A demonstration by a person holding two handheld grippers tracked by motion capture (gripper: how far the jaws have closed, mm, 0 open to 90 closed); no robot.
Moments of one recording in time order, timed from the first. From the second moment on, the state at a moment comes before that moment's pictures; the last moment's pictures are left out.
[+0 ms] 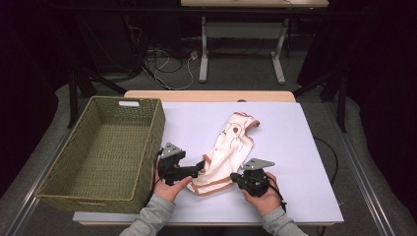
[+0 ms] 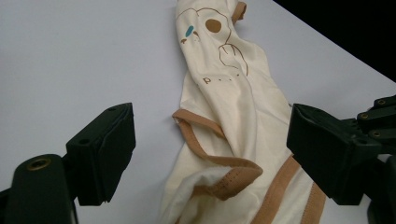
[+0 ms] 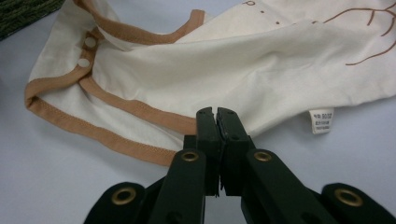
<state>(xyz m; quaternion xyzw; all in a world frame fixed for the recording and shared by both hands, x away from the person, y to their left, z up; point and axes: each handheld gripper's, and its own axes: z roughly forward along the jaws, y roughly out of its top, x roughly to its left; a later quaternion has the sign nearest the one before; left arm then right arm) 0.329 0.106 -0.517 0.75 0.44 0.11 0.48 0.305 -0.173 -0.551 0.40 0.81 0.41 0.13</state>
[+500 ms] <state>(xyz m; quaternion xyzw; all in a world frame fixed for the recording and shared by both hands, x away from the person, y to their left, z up) 0.330 0.107 -0.516 0.75 0.44 0.11 0.48 0.307 -0.184 -0.546 0.41 0.80 0.42 0.13</state>
